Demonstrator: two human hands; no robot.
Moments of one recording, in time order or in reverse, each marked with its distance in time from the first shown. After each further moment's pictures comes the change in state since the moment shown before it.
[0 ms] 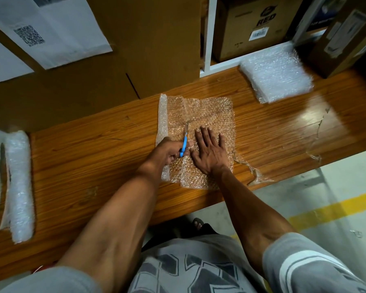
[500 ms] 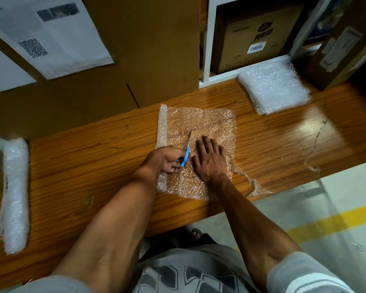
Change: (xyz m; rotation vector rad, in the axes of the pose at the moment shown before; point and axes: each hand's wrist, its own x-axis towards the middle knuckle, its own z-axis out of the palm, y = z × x) left_hand -0.006 0.018 -0.006 0.053 -0.262 -0.167; right_hand 0.001 -0.001 -0.016 0.080 0.070 0.063
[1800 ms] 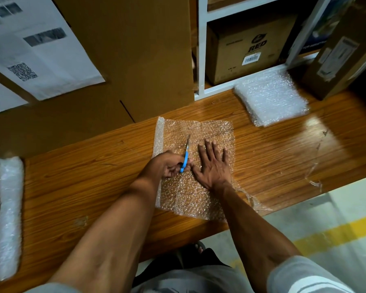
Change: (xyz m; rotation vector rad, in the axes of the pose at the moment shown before) left_hand 0.026 0.039 0.000 0.062 0.070 -0.001; right_hand 0.033 0.033 0.000 -0.090 -0.105 -0.005
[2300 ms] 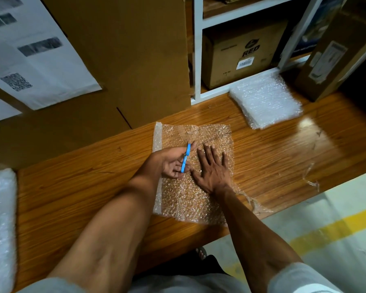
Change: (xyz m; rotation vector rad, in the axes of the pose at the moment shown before) left_hand -0.009 0.032 -0.004 -0.019 -0.138 -0.012; right_hand -0.001 -0.002 -0.003 0.012 -0.007 0.006
